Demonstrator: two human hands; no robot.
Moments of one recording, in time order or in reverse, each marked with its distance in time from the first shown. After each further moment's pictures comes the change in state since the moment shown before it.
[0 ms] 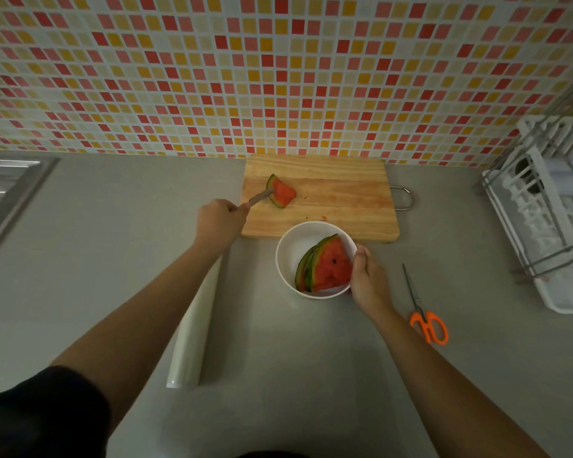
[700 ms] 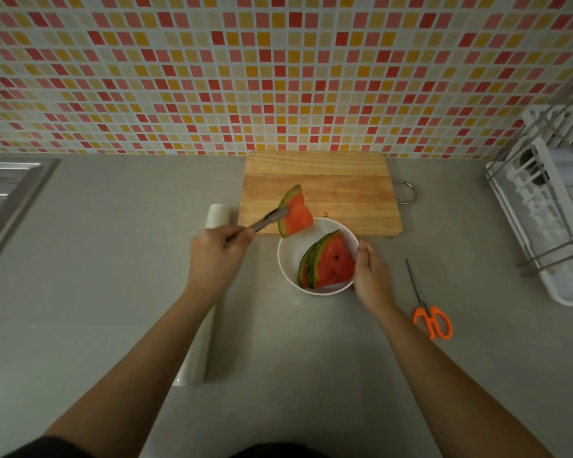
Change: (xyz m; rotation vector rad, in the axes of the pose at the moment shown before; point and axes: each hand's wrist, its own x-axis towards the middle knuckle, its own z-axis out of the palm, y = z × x) left_hand -0.067 -0.021 -0.007 -0.191 0.182 0.284; right_hand -0.002 0.000 0.001 0.071 -0.008 -0.003
